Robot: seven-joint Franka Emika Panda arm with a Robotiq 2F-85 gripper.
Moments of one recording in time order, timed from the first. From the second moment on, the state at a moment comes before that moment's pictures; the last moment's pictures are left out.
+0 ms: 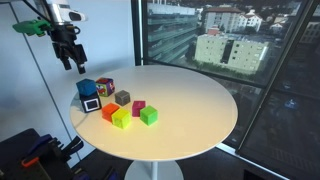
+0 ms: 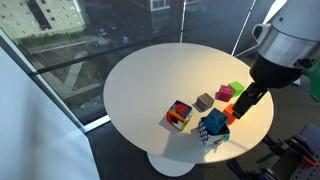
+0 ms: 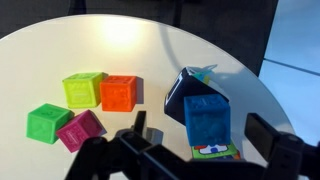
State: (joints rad) arm 0.13 -0.40 0.20 -2.64 0.04 2.23 0.23
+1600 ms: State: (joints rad) arm 0.14 -0.13 0.22 -2.60 0.00 2.48 0.24
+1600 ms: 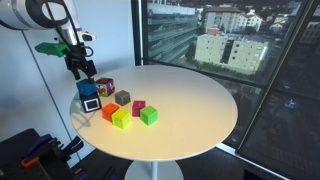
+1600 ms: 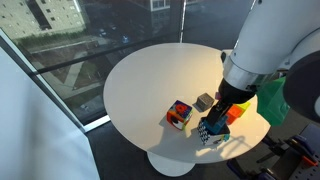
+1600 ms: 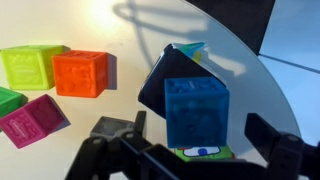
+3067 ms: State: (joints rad) arm 0.11 -0.10 0.16 -2.51 -0.08 2.42 0.37
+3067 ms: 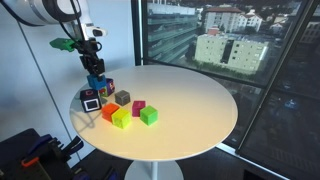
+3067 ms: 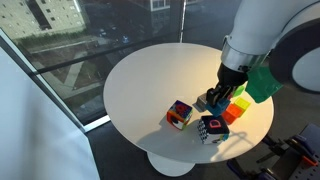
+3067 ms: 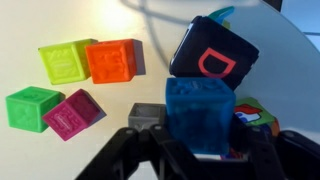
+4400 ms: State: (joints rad) arm 0.06 0.09 0.04 -2.33 -0.11 2.37 0.49
